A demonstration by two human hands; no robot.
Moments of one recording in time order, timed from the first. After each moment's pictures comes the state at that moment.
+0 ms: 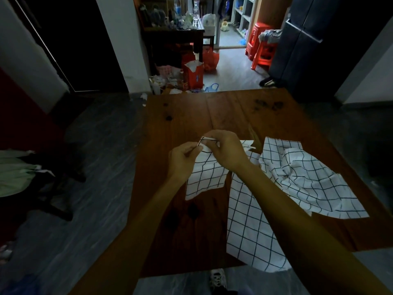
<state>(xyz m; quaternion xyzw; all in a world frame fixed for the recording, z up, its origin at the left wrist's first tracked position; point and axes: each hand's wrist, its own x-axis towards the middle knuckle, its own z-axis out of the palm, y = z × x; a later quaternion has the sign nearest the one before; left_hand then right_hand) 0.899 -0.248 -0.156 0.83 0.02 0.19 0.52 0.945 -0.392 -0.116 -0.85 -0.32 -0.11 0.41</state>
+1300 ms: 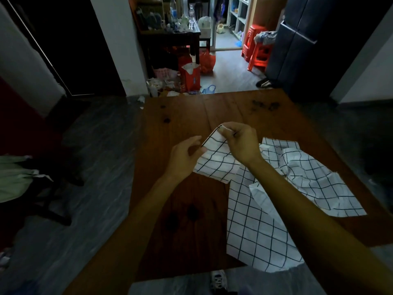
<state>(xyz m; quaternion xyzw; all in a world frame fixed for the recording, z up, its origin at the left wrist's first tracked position) 0.907 -0.245 -0.140 0.87 0.00 0.12 0.47 0.956 -0.420 -0.105 -0.83 -0.20 -0.14 0.49</state>
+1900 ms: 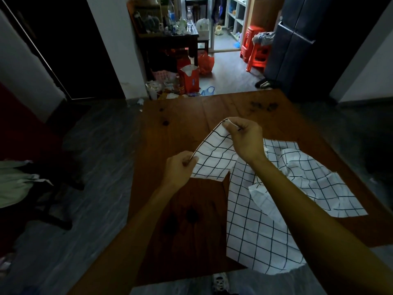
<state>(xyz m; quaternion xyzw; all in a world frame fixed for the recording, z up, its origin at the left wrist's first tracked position) 0.901 -0.240 -0.167 0.90 0.02 0.10 0.43 0.966 -0.428 -0.099 -0.80 -0.15 -0.17 0.56</state>
